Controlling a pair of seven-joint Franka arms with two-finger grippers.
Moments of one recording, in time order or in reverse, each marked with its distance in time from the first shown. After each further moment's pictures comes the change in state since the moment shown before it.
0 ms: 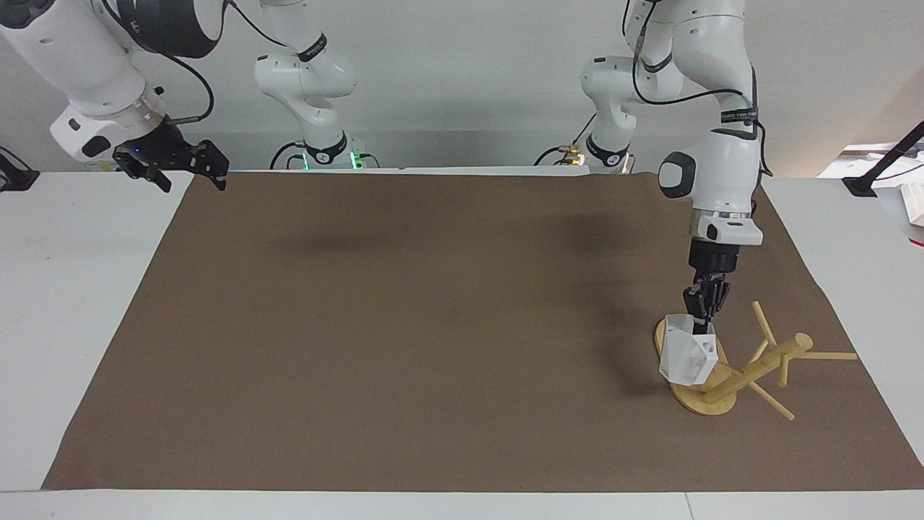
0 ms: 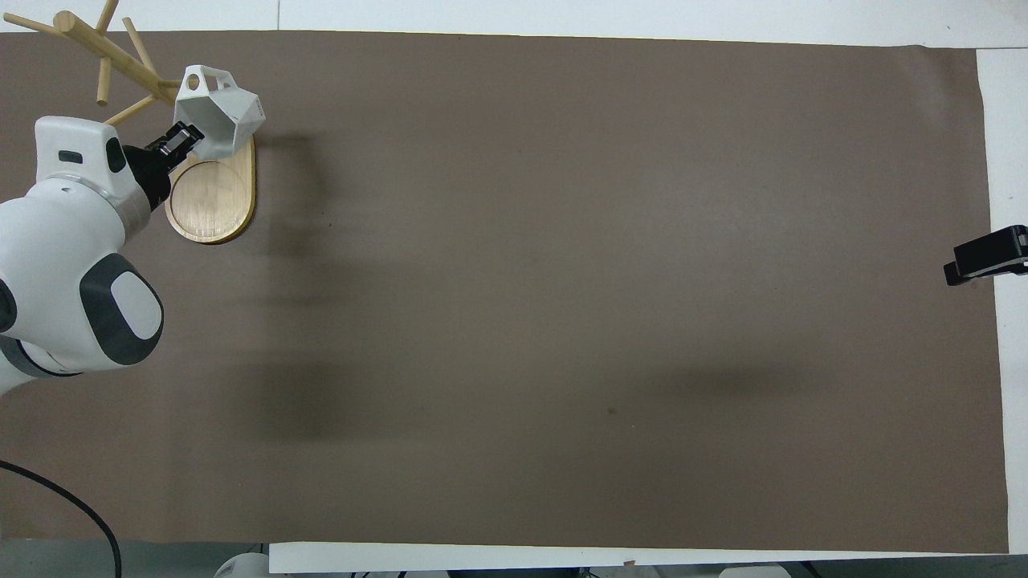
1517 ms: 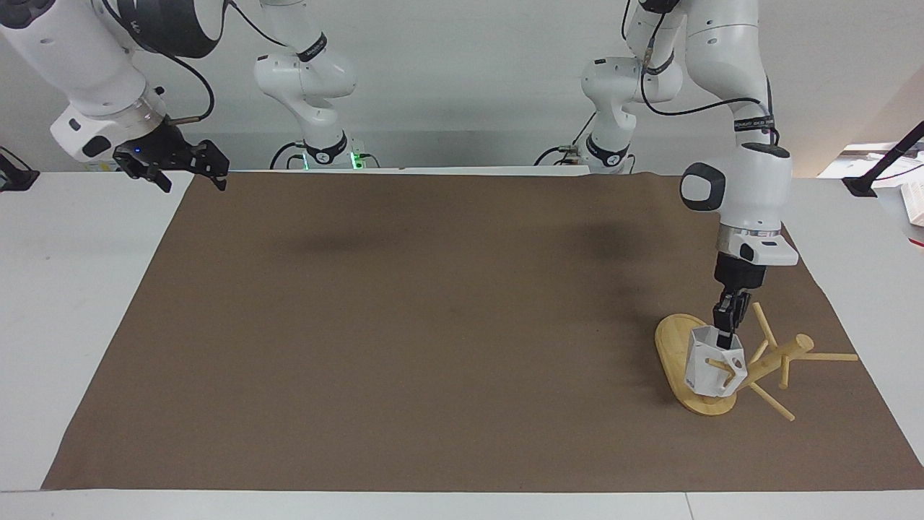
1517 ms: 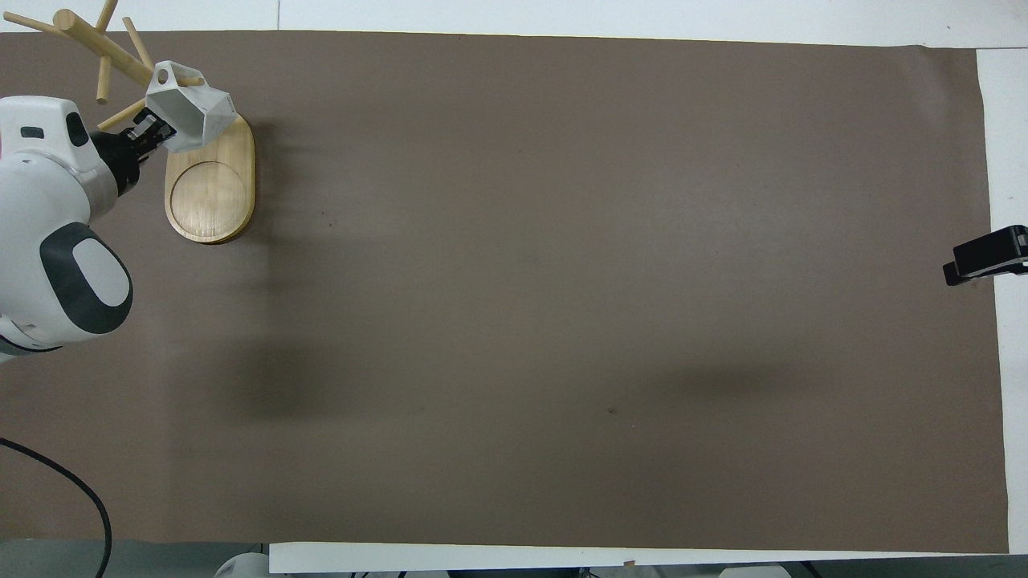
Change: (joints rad) left arm 0.080 0.073 0.004 0.127 -0.012 -0.116 0.072; right arm 0.001 0.000 0.001 0.000 0.000 0.000 0.000
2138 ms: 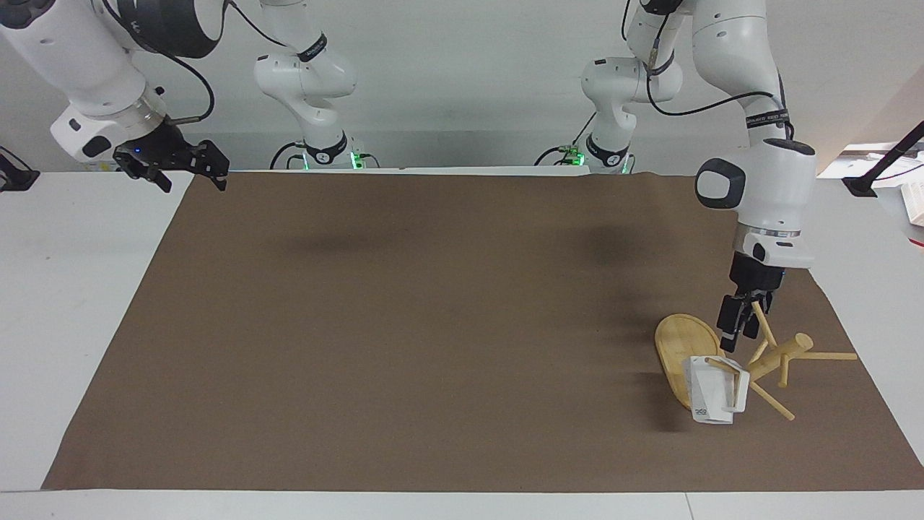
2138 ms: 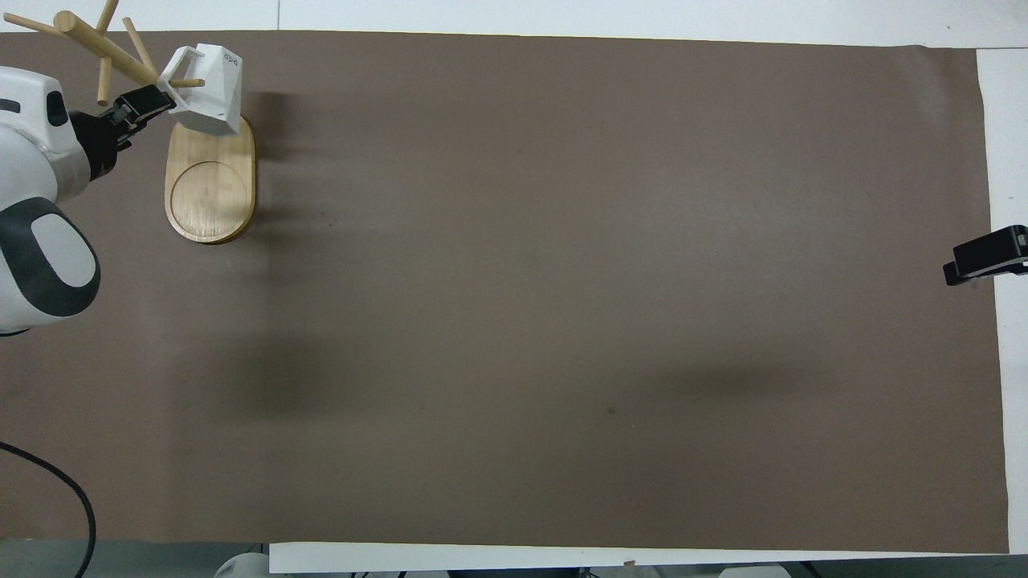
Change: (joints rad) left arm 0.021 -0.051 0.006 0.052 0.000 -0.218 0.086; right arm 0.000 0.000 0.000 0.000 0.000 0.000 0.000
